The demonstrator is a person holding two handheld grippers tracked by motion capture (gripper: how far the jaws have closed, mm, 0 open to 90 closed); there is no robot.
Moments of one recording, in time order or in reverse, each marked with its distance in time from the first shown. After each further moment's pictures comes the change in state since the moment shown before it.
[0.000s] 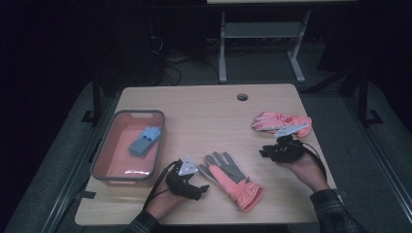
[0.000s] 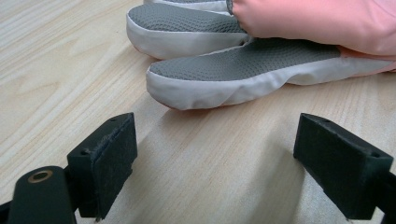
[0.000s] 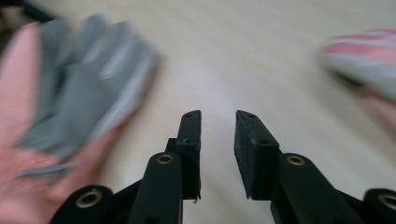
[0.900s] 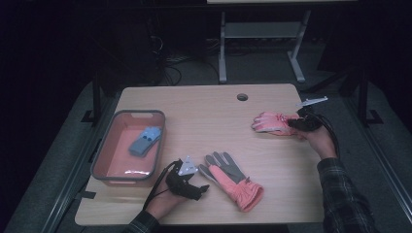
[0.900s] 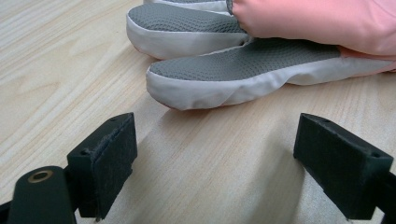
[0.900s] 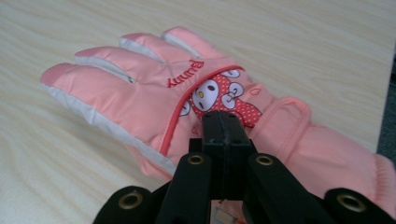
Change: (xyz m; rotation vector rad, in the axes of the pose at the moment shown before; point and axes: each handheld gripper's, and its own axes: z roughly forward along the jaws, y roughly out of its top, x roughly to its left) left arm 0.000 0.000 0.000 0.000 -0.001 0.000; right arm -0.128 0.009 0.008 0.022 -0.274 0.165
